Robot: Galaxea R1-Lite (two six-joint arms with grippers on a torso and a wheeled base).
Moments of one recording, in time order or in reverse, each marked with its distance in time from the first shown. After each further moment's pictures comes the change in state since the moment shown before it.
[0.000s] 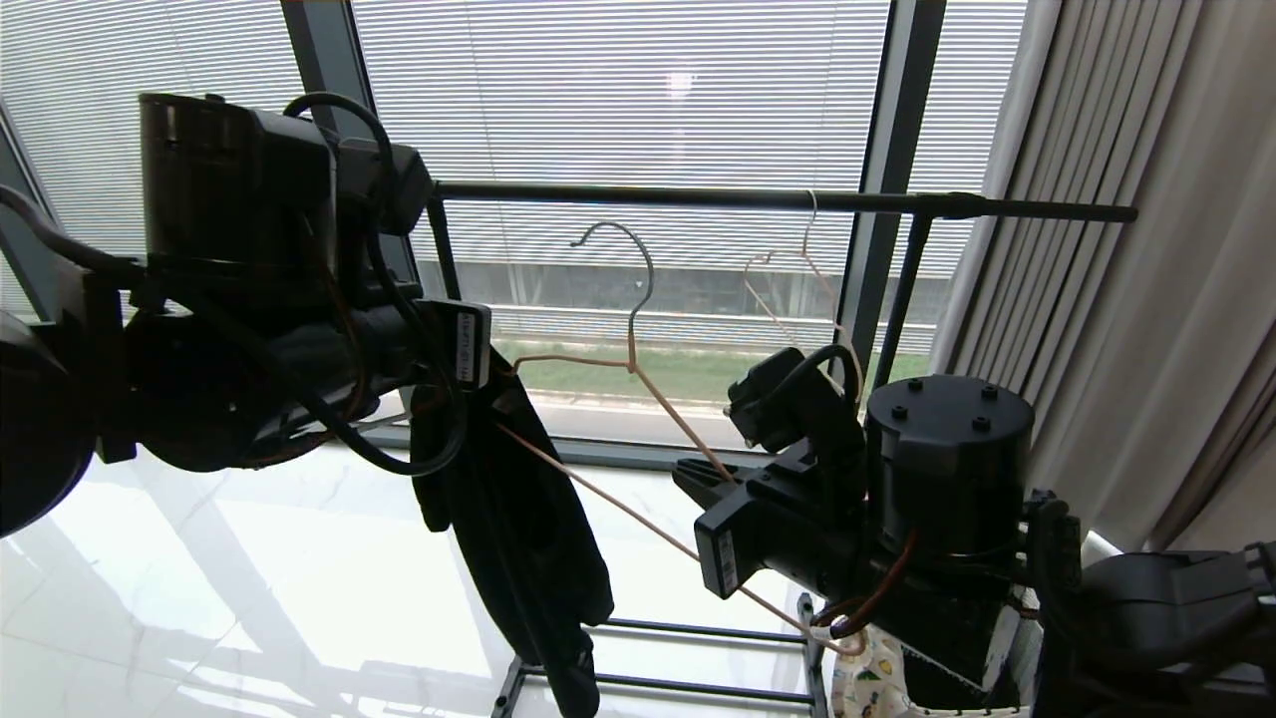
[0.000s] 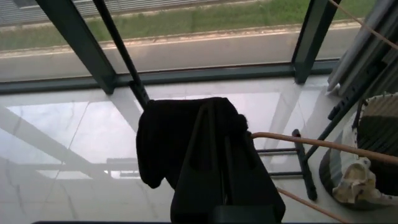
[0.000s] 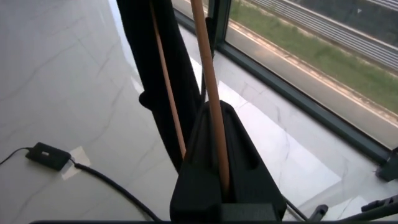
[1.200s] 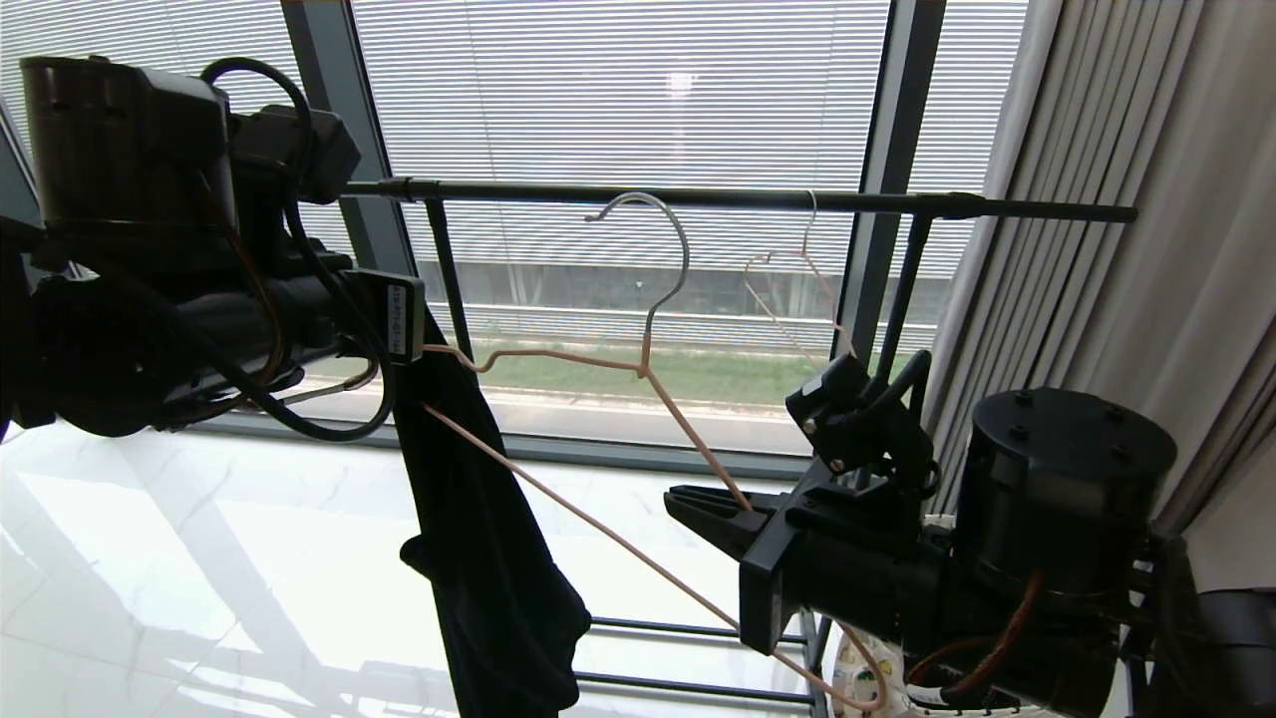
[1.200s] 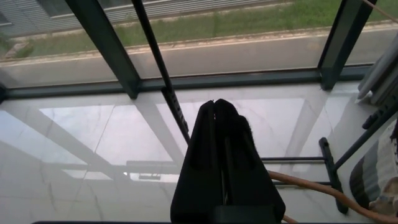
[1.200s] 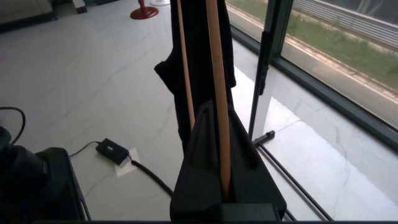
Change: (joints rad) left arm 0.117 -0.041 -0.008 0.001 -0.067 0.076; right arm 0.000 -0.080 0.125 -0.109 0.220 0.082
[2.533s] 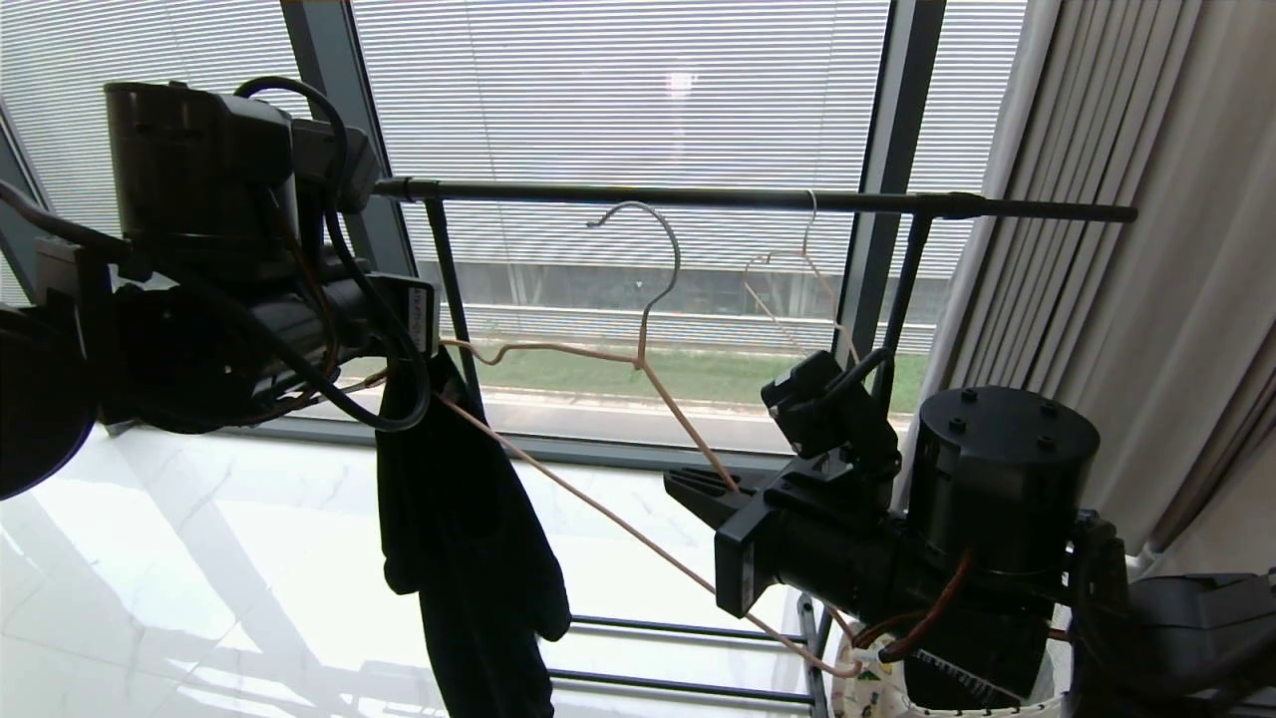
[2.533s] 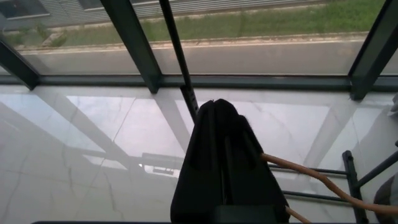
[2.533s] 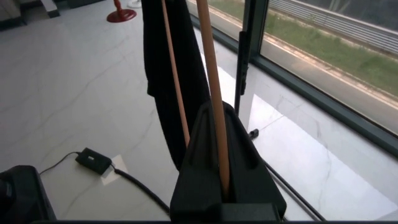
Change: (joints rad) left arm -0.019 0.058 -0.010 -0.044 0.146 -0.014; right arm -0.014 0.057 -0.035 -0.023 -0.069 -0.006
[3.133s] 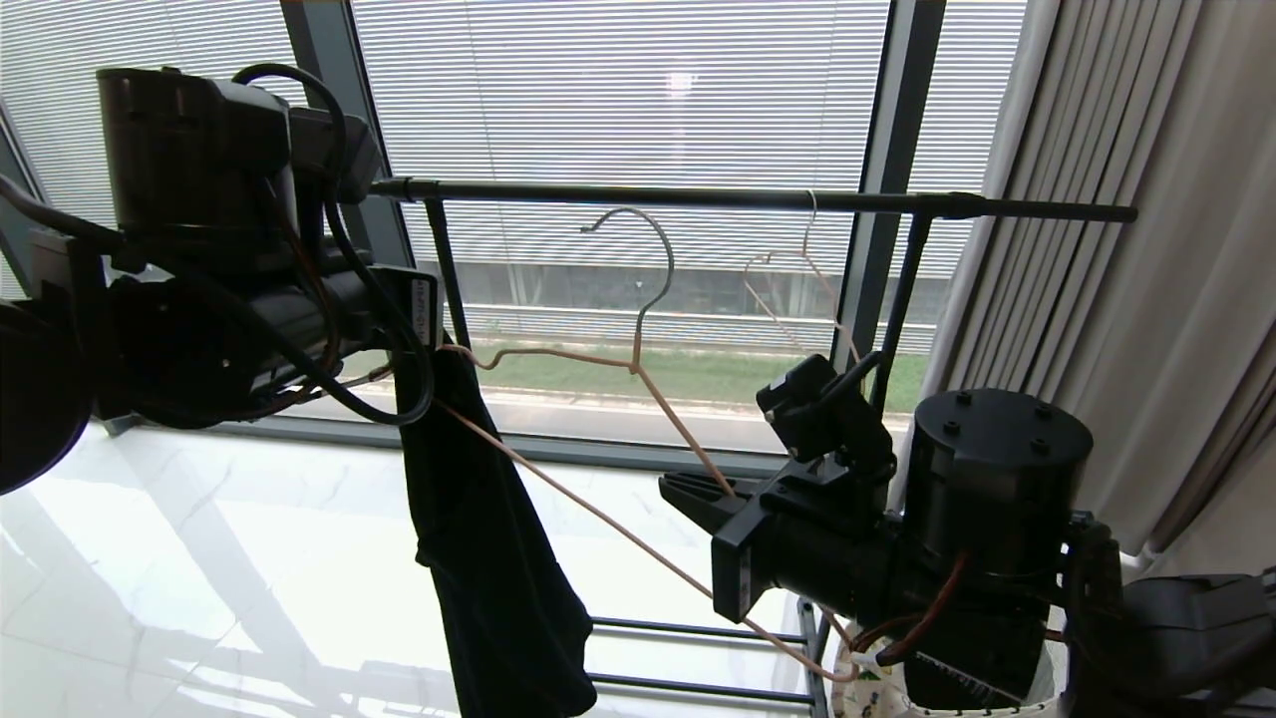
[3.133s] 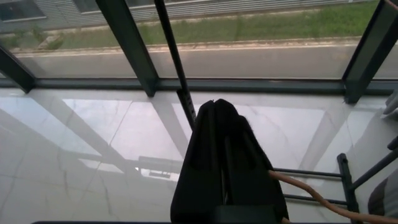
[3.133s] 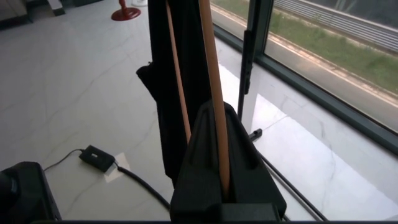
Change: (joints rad) left arm -0.018 -0.002 -0.012 0.000 0.000 -0.006; right arm 0.001 0.011 -0.010 -0.001 0.015 0.001
